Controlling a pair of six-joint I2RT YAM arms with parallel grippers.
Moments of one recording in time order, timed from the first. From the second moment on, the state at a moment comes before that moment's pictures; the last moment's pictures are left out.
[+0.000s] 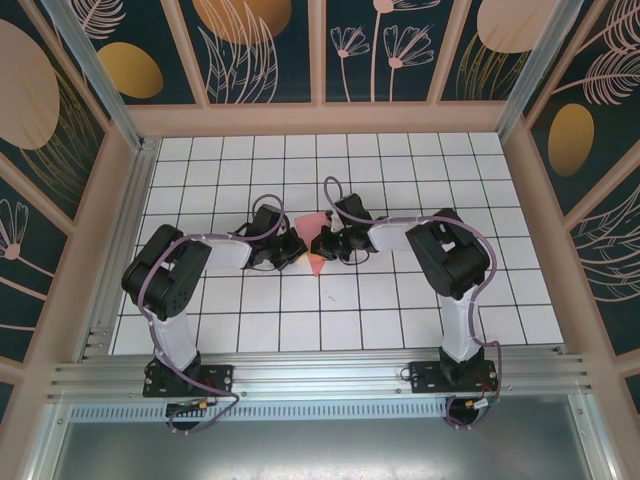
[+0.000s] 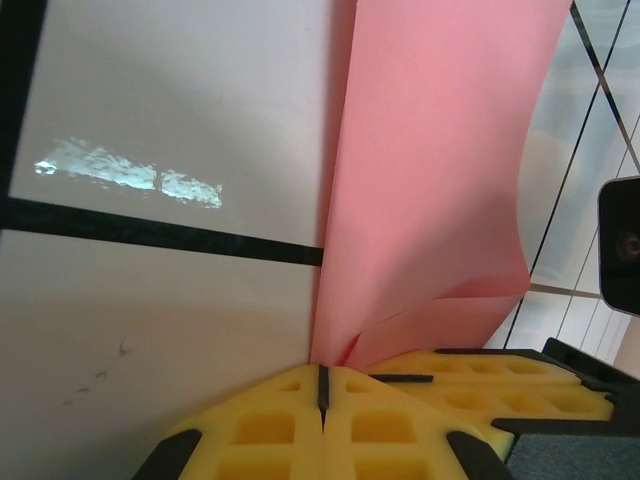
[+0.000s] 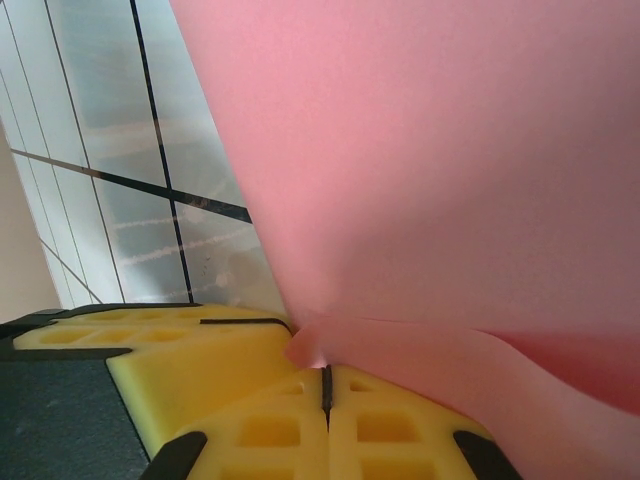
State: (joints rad) left arm -0.53 1.85 0.85 0.13 0.36 -1.11; right arm 0.62 2.01 1.10 -0.02 -0.57 0.84
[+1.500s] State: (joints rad) left arm -0.53 1.86 0.86 0.12 0.33 -1.10; right arm 0.62 2.01 1.08 0.00 -0.58 0.84
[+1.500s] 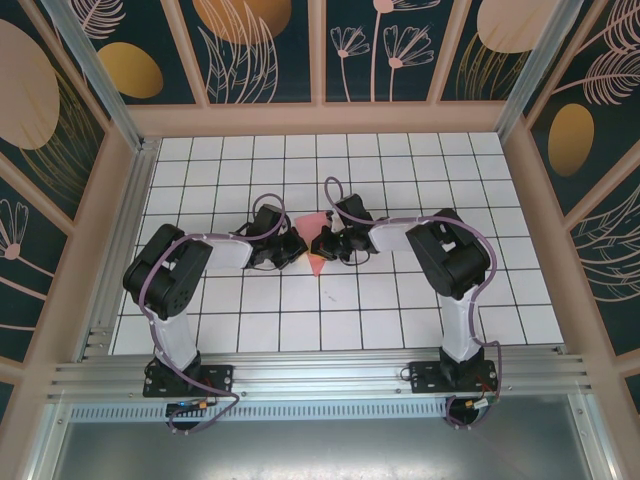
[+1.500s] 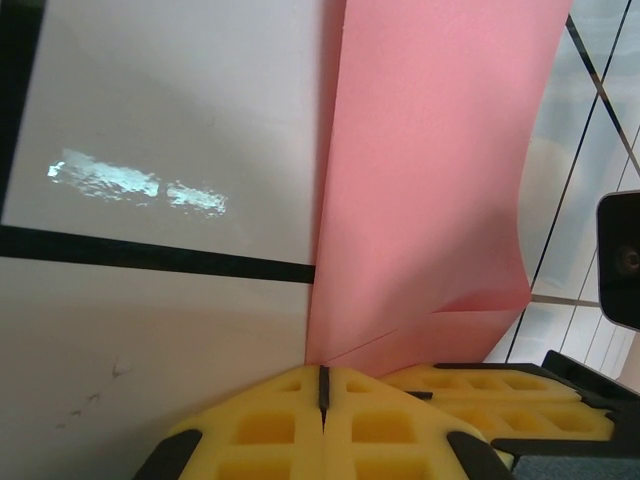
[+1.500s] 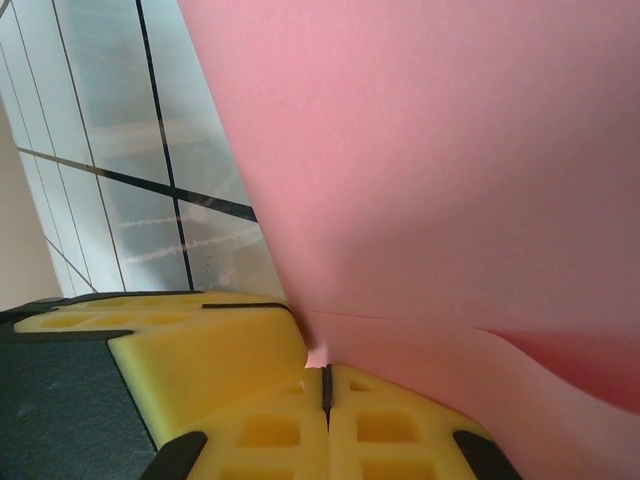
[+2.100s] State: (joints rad) left arm -0.54 1.86 0.86 0.12 0.32 -1.08; right arm 0.64 1.90 0.99 -0.02 -0.68 0.78
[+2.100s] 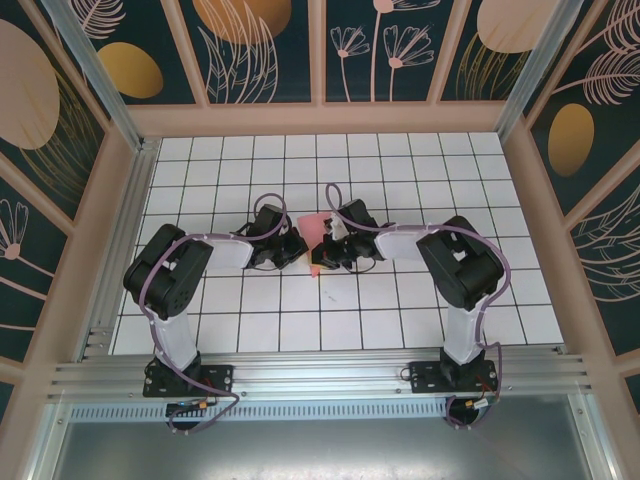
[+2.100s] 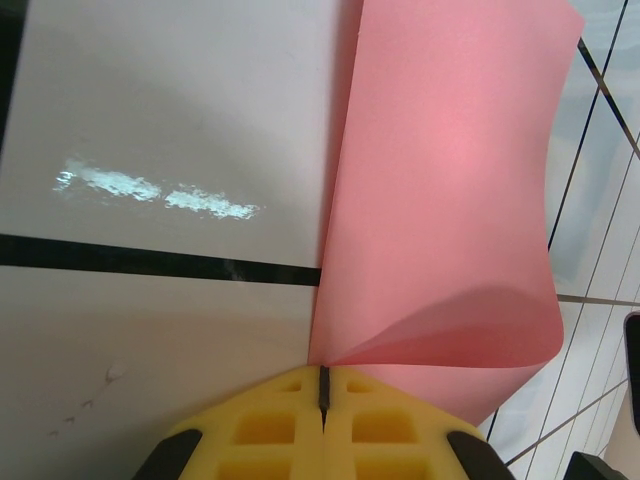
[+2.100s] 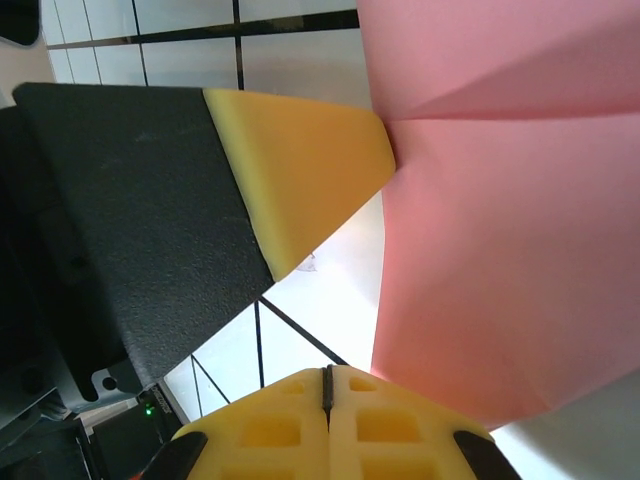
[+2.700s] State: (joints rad) left arm -0.54 1.86 0.86 0.12 0.32 -1.08; right arm 0.65 1.91 0.99 -0.10 -0.68 0.75
